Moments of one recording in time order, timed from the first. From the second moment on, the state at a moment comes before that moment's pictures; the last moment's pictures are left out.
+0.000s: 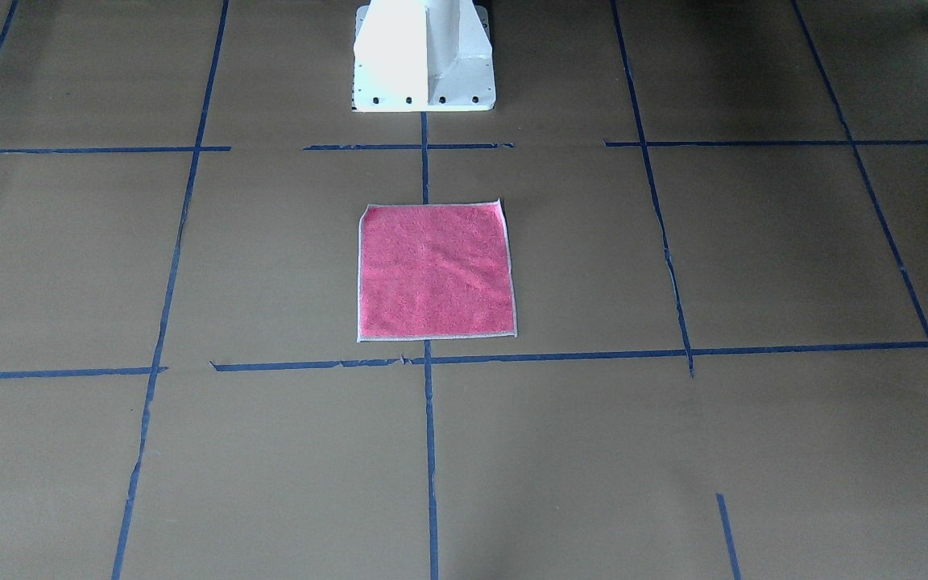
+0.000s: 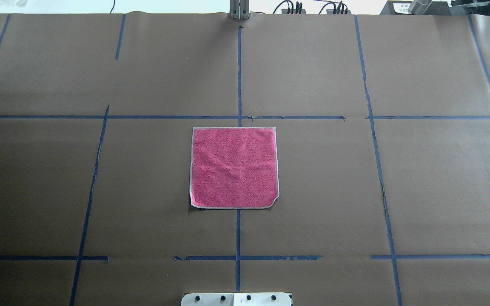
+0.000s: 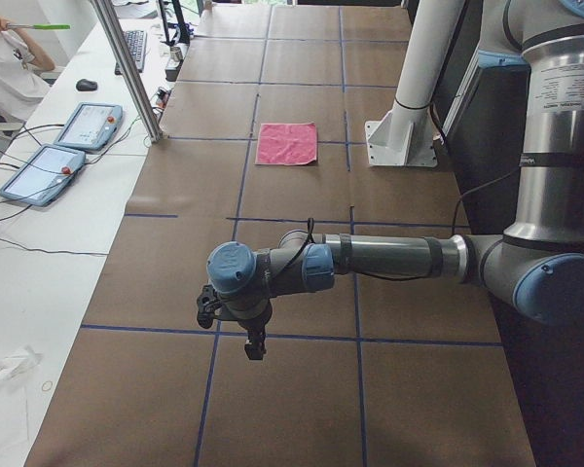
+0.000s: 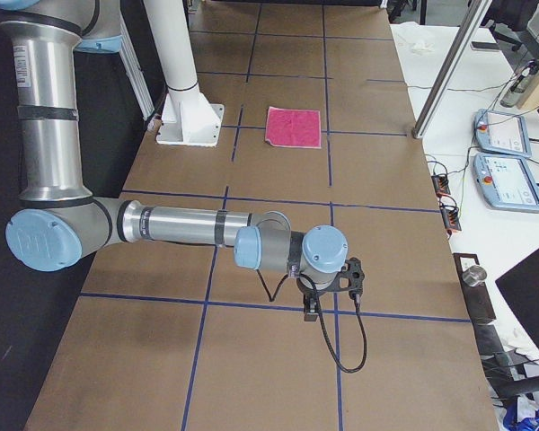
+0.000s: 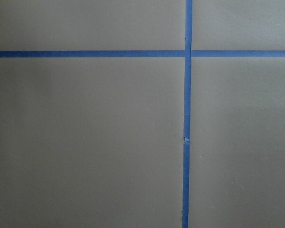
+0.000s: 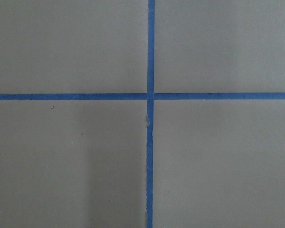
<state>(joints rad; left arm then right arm) -1.61 -1.55 -1.61 -1.40 -2.37 0.14 1.62 -1.56 1.55 -1.61 2.45 -0.07</state>
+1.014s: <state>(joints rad) -1.54 -1.59 -1.66 -1.53 -2.37 0.00 1.55 -1.43 1.54 -1.61 2.43 -0.07</state>
